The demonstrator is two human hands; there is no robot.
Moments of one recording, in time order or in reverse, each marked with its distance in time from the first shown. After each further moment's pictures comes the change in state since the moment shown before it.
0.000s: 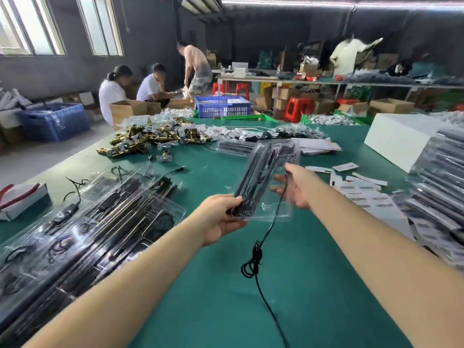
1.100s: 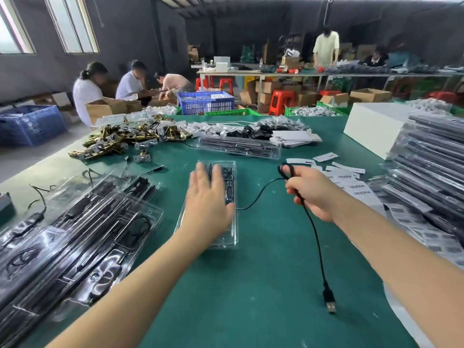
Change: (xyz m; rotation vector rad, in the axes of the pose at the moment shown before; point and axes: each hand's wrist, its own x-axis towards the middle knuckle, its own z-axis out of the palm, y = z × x) left_hand 0.008 -0.016 0.025 1.492 0.410 0.635; right_hand -0.048 0.007 -0.056 -0.479 0.015 -0.275
